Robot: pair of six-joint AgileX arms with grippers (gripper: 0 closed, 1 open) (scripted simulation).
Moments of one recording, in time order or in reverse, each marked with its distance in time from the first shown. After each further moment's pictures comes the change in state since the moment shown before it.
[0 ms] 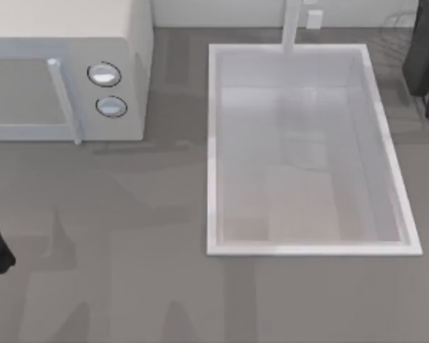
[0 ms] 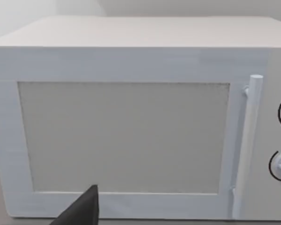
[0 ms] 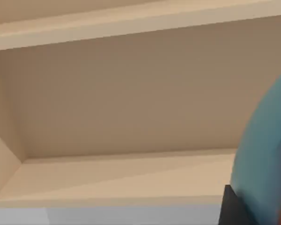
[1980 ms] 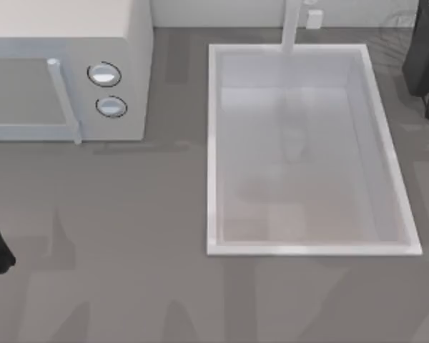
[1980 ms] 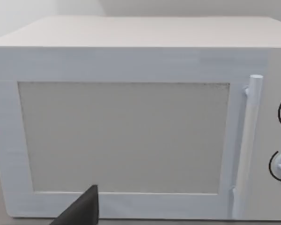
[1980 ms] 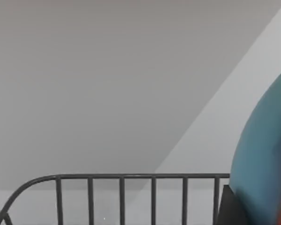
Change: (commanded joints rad) left arm 0.000 0.000 0.000 0.000 0.000 0.000; right arm -0.137 0.424 -0.554 1.011 0.024 -0.141
